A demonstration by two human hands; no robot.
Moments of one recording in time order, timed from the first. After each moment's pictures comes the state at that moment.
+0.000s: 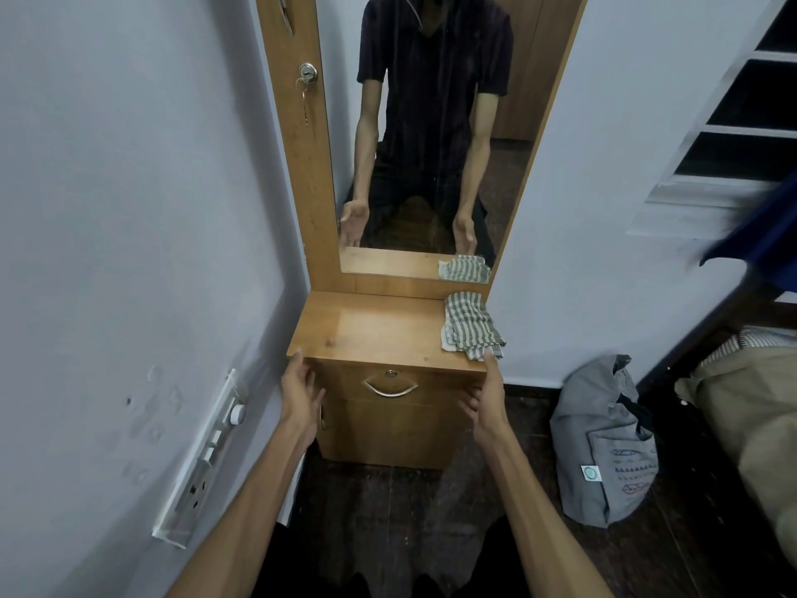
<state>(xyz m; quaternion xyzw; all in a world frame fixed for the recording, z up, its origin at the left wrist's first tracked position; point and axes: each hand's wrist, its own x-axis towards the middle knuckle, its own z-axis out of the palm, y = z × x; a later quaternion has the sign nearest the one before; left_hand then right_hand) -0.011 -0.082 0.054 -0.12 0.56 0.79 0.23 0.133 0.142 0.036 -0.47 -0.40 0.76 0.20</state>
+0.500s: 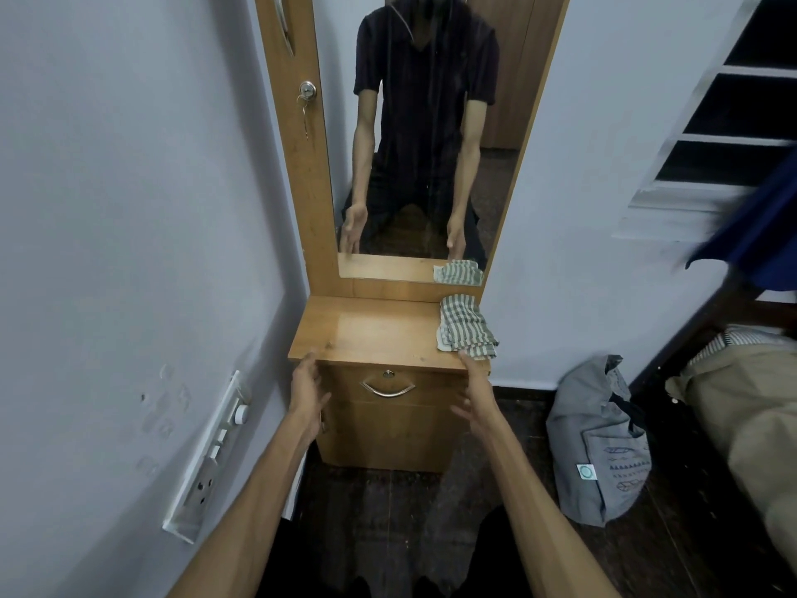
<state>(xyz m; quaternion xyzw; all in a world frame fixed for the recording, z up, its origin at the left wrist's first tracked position) -0.007 -0.081 0.062 -0.11 0.61 0.74 0.26 0.136 0.133 0.056 -0.46 -0.48 0.73 0.13</state>
